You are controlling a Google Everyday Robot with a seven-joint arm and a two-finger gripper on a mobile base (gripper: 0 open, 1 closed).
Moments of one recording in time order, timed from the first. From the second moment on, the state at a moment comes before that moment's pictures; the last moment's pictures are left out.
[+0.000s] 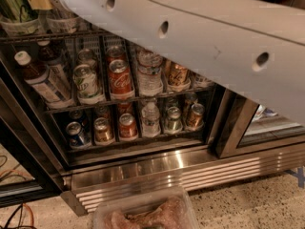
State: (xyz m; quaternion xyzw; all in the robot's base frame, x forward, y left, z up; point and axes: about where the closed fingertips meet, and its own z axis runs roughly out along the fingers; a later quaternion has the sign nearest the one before) arm 0.610 0.180 1.092 -0.28 0.75 0.16 0.58
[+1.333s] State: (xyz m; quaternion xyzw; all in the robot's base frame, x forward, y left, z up) arm 0.624 0.199 1.093 -0.28 0.75 0.17 0.57
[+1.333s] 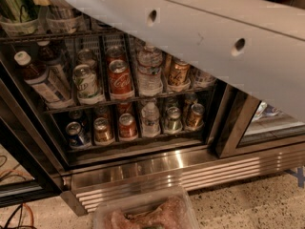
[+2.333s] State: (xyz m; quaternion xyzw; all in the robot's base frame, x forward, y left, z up) arm 0.619 0.197 1.100 -0.29 0.75 0.18 0.57
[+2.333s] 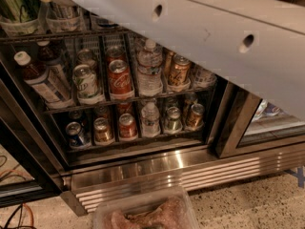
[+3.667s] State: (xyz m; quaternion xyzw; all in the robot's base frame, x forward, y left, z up) arm 0.593 0.181 1.115 -0.28 0.75 0.22 0.56
